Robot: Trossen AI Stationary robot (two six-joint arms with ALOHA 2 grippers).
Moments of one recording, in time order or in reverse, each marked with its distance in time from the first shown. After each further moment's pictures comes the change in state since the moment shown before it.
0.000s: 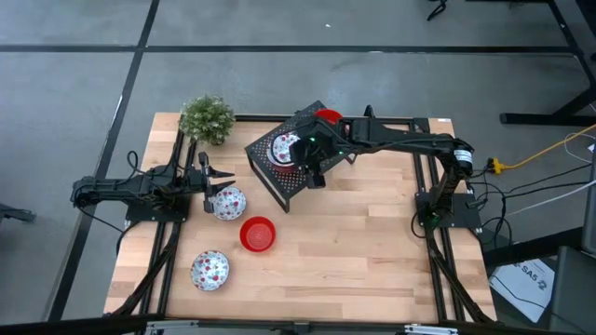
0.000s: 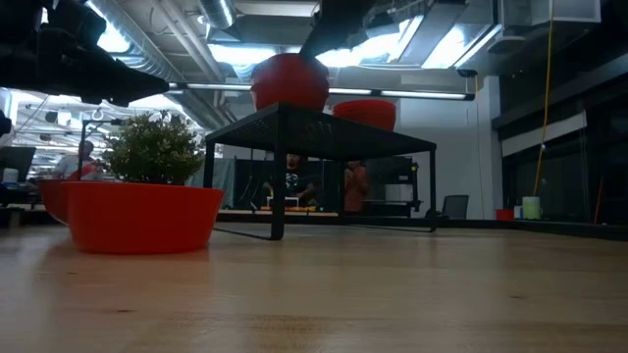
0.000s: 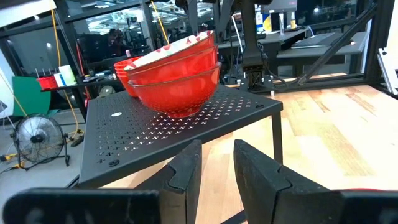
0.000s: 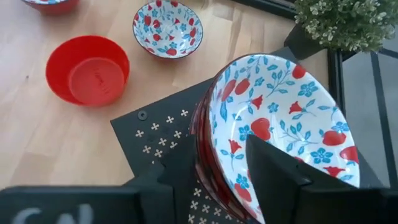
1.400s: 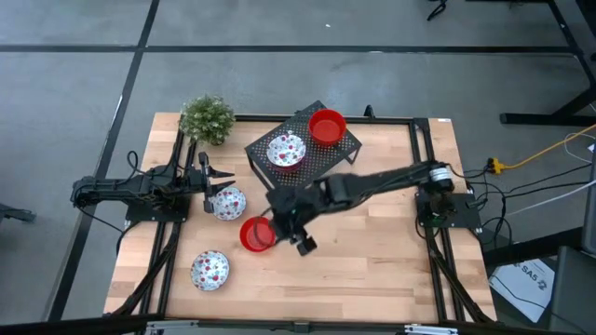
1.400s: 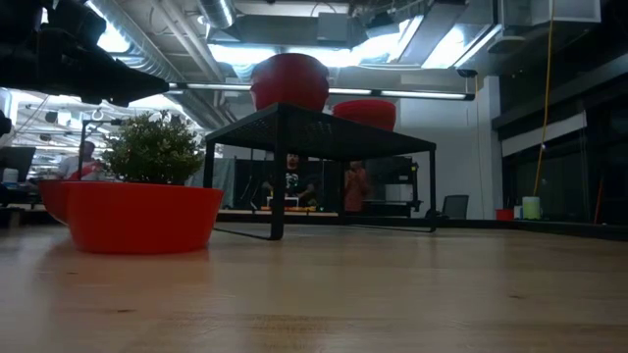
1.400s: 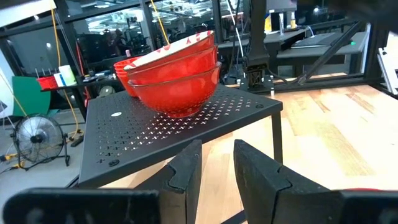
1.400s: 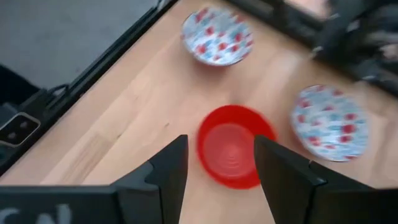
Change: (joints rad) left arm 0.000 0.000 0.000 0.000 0.000 0.000; right arm 0.345 0.207 0.136 0.101 -0.108 0.017
